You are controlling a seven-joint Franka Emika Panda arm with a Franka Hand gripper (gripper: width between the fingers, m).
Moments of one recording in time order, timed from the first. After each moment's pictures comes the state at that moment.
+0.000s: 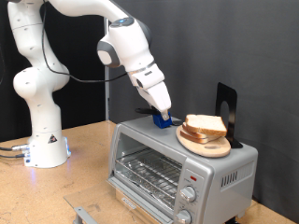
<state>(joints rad) 0.62 -0.26 -0.27 -2.53 0.42 2.52 -0.41</state>
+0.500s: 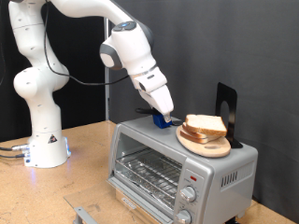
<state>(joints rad) 0.64 -0.25 -0.27 -2.53 0.45 2.52 -0.44</state>
